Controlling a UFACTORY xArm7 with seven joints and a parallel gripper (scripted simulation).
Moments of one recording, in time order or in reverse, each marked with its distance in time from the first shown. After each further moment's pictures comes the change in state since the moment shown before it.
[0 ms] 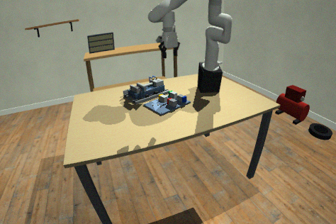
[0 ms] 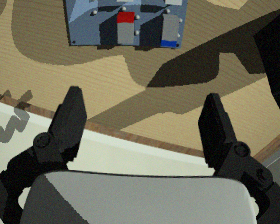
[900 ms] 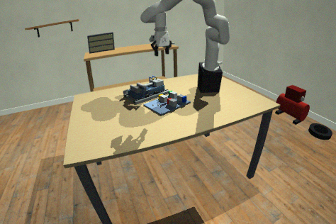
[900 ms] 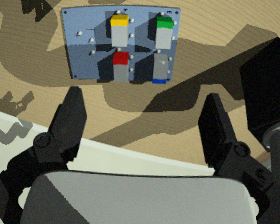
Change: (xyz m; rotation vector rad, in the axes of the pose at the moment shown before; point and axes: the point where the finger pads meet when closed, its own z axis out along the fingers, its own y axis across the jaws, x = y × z) arm 0.095 0.012 0.000 0.000 0.005 0.005
